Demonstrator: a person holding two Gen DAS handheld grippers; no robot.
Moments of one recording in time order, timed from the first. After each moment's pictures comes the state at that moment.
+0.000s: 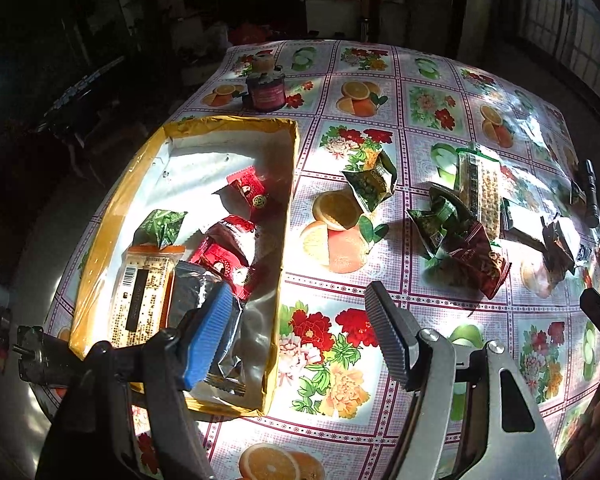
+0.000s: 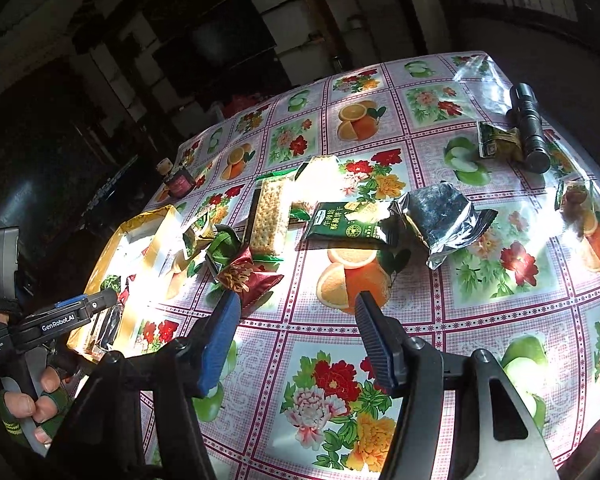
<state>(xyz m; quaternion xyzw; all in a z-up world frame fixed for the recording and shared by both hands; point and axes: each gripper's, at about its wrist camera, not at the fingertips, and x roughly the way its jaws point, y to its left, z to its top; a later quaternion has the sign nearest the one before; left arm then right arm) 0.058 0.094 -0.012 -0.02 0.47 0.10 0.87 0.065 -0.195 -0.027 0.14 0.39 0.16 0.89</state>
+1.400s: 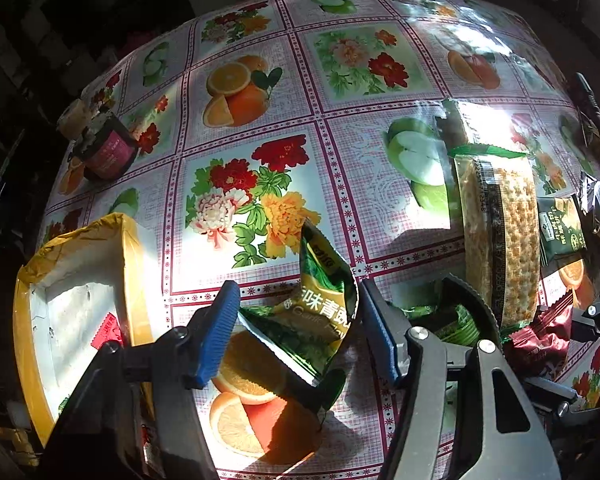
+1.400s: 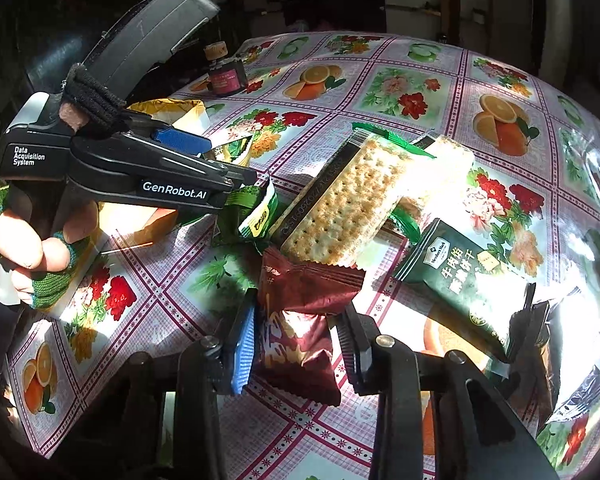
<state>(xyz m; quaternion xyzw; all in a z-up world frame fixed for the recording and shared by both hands) 0.217 0.050 -0.069 0.11 0.53 -0.05 0.84 0.149 -0.097 -0.072 -0.06 0.45 0.28 0.84</state>
